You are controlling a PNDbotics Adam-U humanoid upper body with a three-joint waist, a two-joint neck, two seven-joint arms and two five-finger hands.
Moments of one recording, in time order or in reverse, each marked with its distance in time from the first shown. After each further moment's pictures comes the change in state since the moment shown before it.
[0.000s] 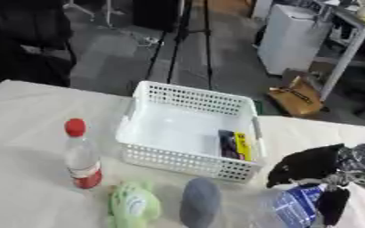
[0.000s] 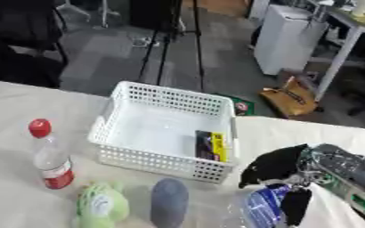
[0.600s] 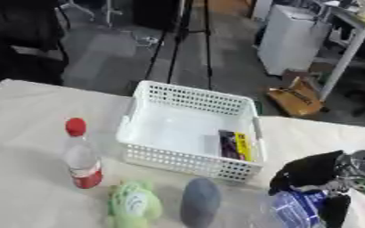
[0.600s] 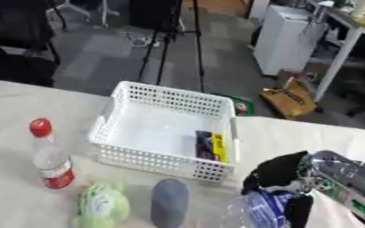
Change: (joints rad) left arm 0.000 0.000 0.000 0.000 0.000 0.004 -0.004; right arm 0.003 0.000 0.027 0.041 0.005 -0.020 -0.018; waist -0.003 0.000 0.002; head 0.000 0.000
